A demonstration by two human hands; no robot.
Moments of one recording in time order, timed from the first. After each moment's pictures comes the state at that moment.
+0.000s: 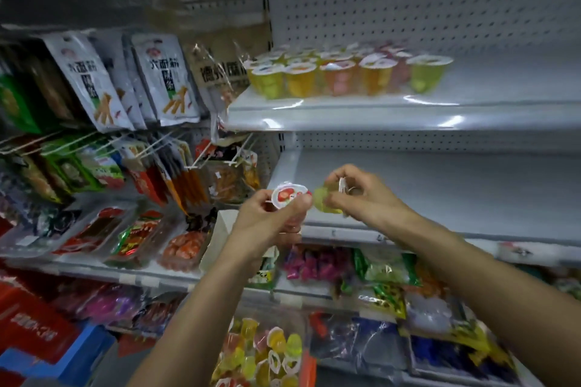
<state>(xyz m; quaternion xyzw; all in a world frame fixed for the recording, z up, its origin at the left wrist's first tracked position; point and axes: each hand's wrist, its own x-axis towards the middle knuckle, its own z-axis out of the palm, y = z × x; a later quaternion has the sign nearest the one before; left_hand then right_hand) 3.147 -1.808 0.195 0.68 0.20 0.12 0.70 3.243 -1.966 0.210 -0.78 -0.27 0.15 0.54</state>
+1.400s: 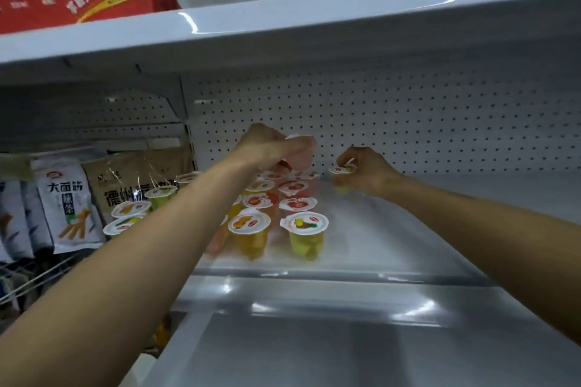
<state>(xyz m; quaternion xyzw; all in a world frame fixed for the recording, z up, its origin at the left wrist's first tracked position) 3.460 -1.897 0.415 0.86 0.08 0.24 0.44 3.582 -2.065 0.357 -0.88 -0.27 -0.09 0.39</state>
